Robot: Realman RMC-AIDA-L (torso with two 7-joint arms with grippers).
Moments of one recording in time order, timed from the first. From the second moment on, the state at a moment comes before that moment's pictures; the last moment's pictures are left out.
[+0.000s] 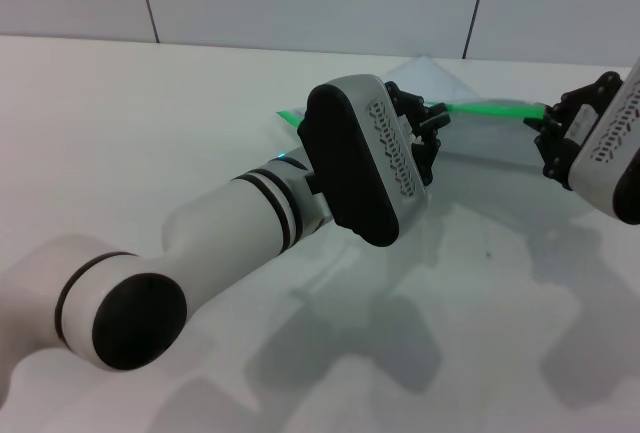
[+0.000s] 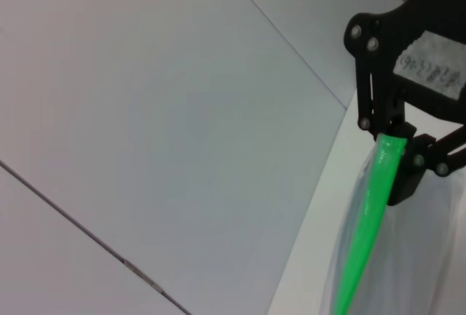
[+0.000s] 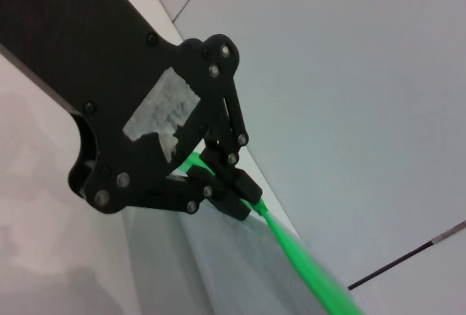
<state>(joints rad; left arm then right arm) -0.49 -2.04 -0.86 -1.08 2.16 0.15 1.19 0.14 2.02 -1.78 -1.69 -2.67 -0.73 2.18</state>
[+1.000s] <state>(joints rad) -0.49 -2.03 -0.85 -1.08 2.16 0.17 1.19 0.14 2.02 -1.78 -1.69 -2.67 -0.73 2.17</state>
